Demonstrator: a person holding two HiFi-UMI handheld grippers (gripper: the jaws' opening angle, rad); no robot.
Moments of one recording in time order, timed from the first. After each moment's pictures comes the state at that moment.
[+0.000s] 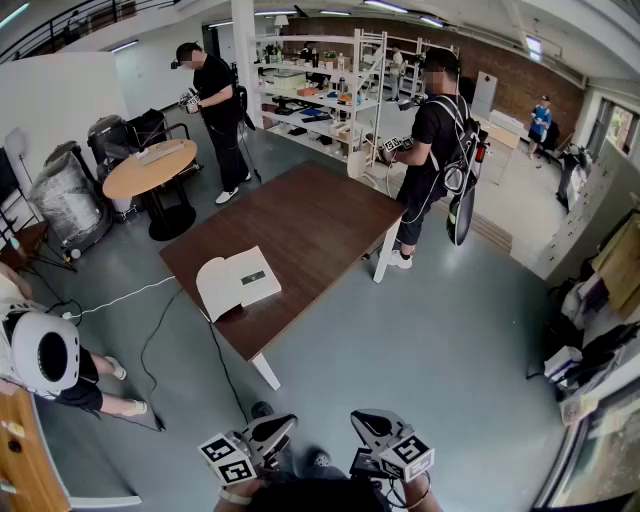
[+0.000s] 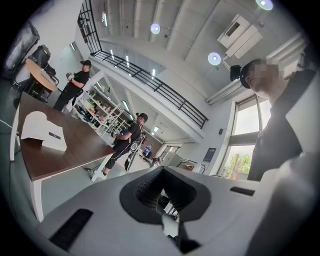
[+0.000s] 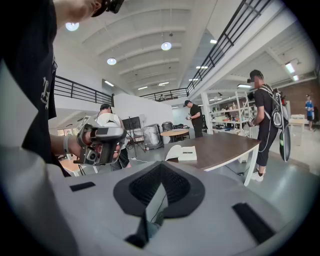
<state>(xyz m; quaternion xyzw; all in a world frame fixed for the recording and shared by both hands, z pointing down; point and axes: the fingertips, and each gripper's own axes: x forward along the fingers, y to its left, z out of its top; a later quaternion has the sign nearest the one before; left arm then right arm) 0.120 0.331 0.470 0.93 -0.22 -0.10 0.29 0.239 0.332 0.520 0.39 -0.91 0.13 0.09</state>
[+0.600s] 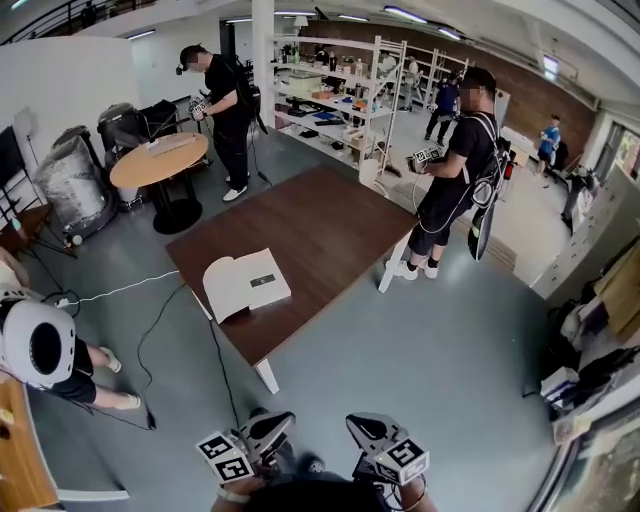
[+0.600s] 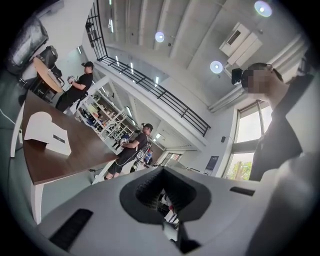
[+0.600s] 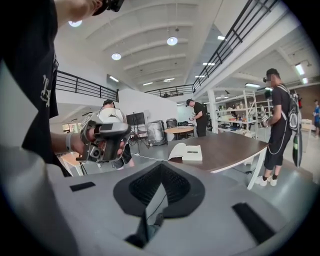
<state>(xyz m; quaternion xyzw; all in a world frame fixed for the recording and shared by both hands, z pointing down) 0.080 0.294 0.476 0.92 -0.23 -0.14 0.30 0.198 0.300 0.532 0.37 -0.91 0.12 0.12</state>
